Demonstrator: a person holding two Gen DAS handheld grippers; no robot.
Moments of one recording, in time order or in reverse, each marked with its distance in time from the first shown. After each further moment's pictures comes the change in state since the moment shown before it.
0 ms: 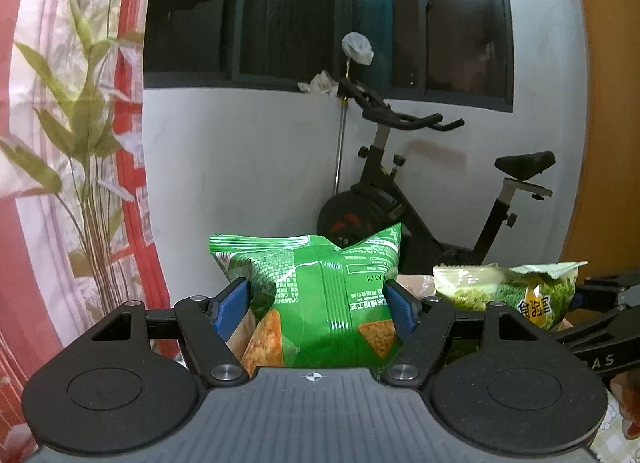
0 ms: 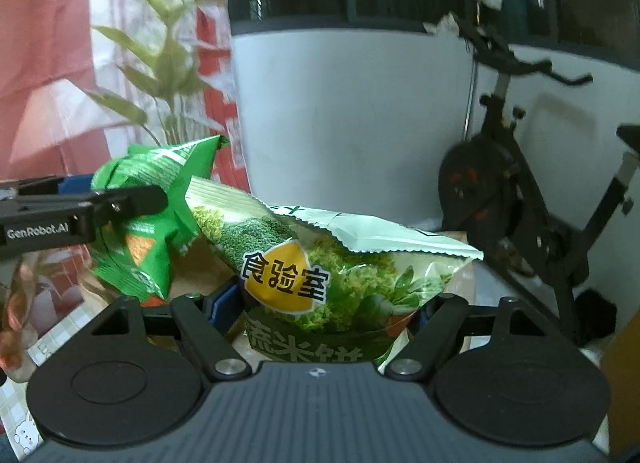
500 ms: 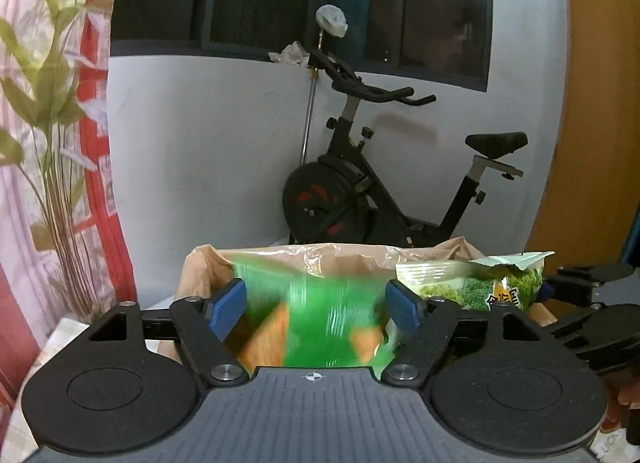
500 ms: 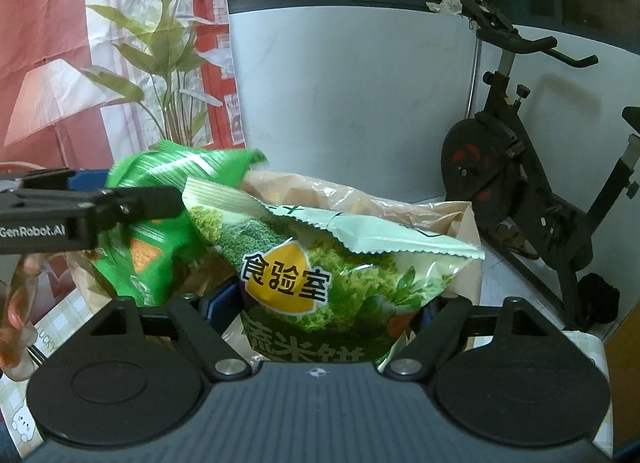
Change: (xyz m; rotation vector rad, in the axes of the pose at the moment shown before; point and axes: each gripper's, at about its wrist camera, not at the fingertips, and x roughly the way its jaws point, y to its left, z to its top) left arm 0.016 -0.002 -0.006 -0.023 0.083 -0.111; right arm 0.009 -0.004 -0.012 -0.010 0.049 0.007
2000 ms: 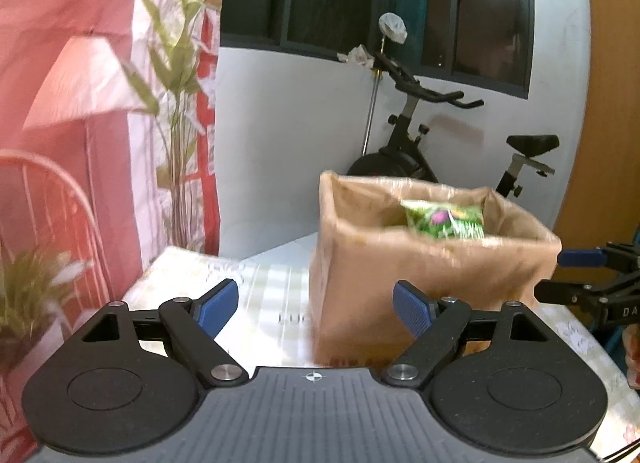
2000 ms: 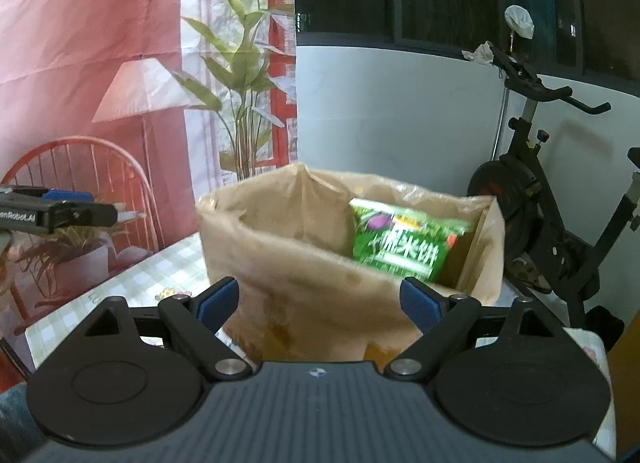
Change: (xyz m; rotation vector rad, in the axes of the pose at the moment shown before) left arm -0.174 0.049 -0.092 -0.070 0.013 0.165; right arm -0.100 0.074 -0.075 -0.095 -0.128 0.069
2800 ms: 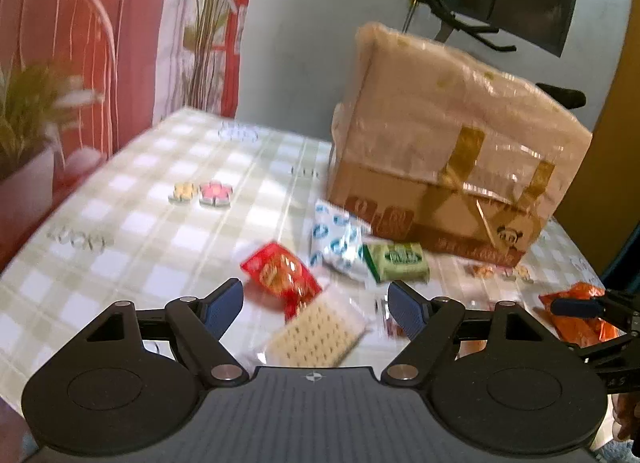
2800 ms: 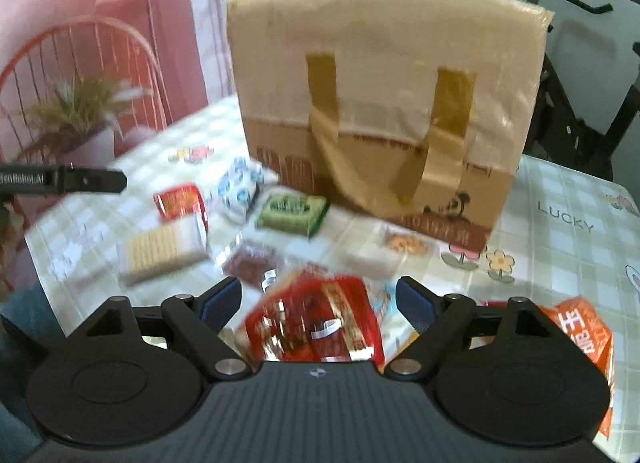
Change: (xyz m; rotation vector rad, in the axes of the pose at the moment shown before) left arm 0.017 0.016 -0.118 -0.149 0.231 0.008; right arm 0.019 0.047 -0.139 0.052 0.271 -0.003
